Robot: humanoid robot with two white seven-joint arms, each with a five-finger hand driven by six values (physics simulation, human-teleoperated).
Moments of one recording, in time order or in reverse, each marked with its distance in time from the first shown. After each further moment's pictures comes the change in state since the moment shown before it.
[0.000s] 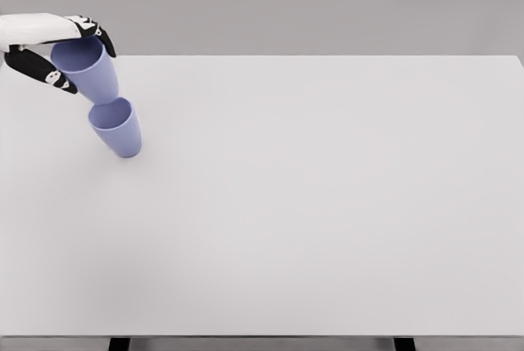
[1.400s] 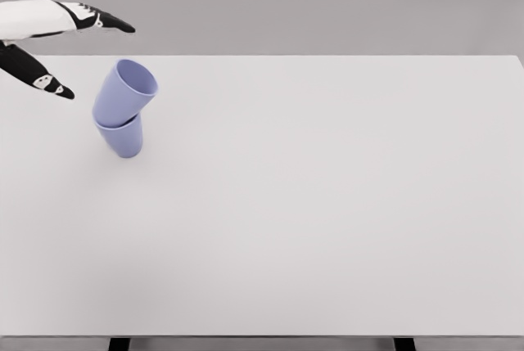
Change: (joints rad) left arm 0.012 0.089 0.067 -0.148 0.148 -0.154 0.008; right arm 0.000 0.000 0.000 0.000 0.000 0.000 0.000
